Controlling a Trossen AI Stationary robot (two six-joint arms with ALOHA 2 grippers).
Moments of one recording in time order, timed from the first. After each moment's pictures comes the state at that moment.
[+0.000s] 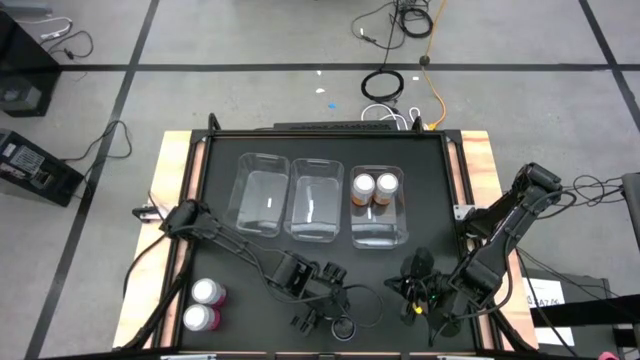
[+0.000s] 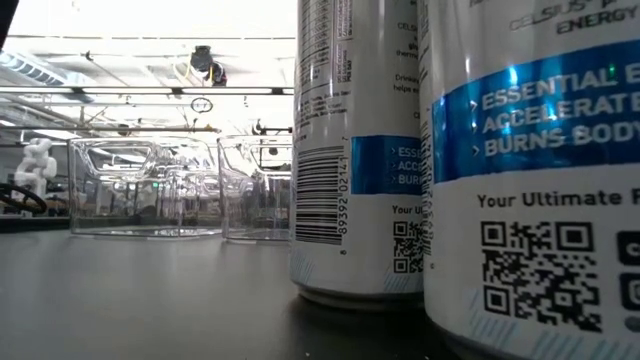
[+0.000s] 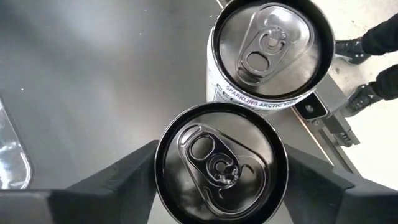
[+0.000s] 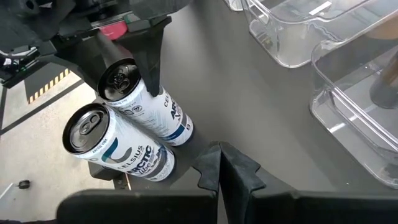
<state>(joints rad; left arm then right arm) -0.46 2.11 1.93 -0.84 0.06 0.11 0.87 1.45 1.19 -0.77 0.70 1.32</state>
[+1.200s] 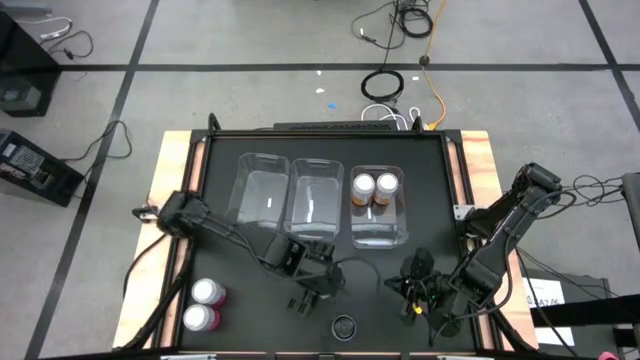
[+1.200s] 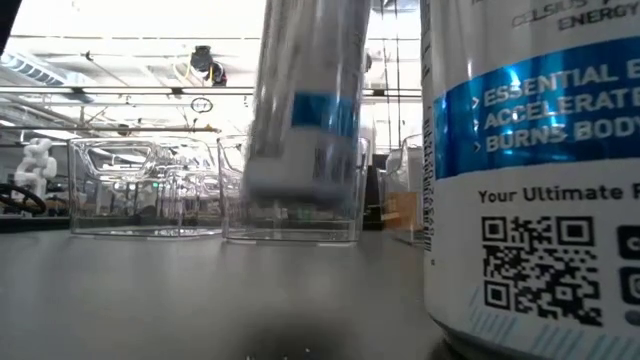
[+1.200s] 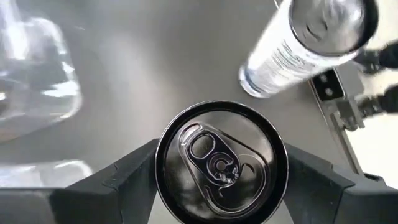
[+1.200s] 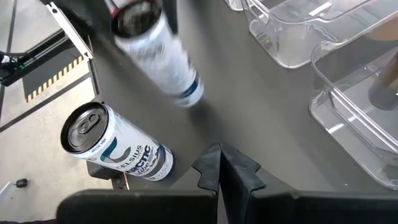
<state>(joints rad) -0.40 2.01 1.95 -1.03 0.02 -0.02 0.87 1.45 1.19 -0.77 0.70 1.31</state>
